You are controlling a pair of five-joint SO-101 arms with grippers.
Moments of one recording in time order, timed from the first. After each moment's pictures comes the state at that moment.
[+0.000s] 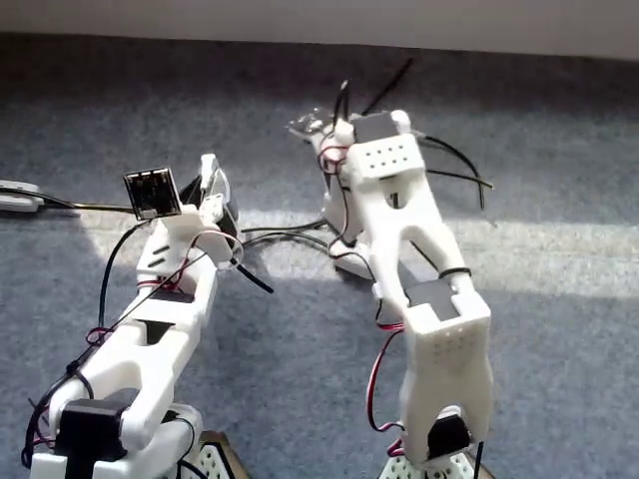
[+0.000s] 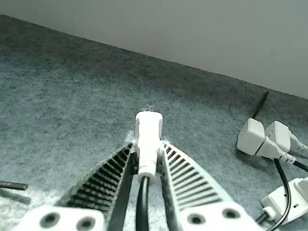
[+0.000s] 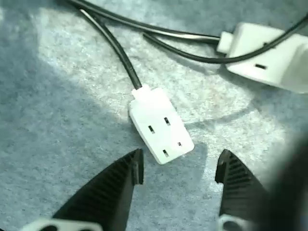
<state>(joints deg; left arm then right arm) -1.0 -18.8 71.3 -29.6 18.2 -21.7 29.9 -28.4 98.2 26.4</state>
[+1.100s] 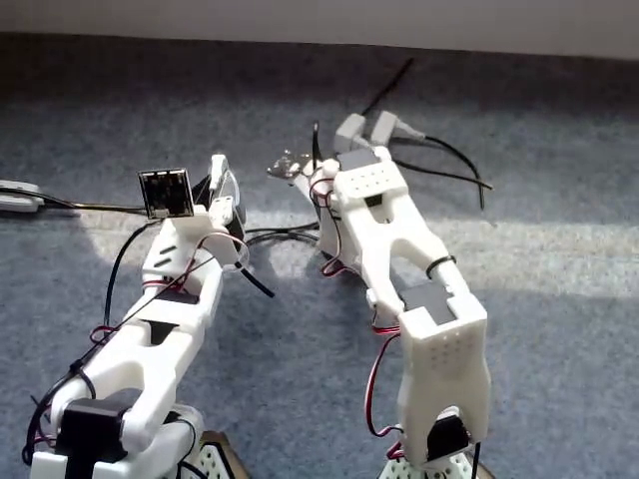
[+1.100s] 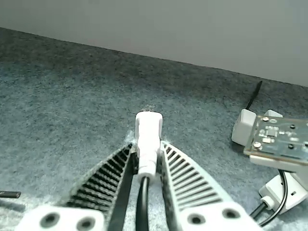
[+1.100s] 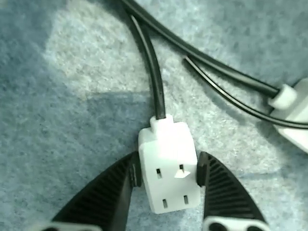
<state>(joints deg) 0.8 -18.8 71.3 -29.6 14.7 -22.7 29.6 -9.9 80.0 40.5</state>
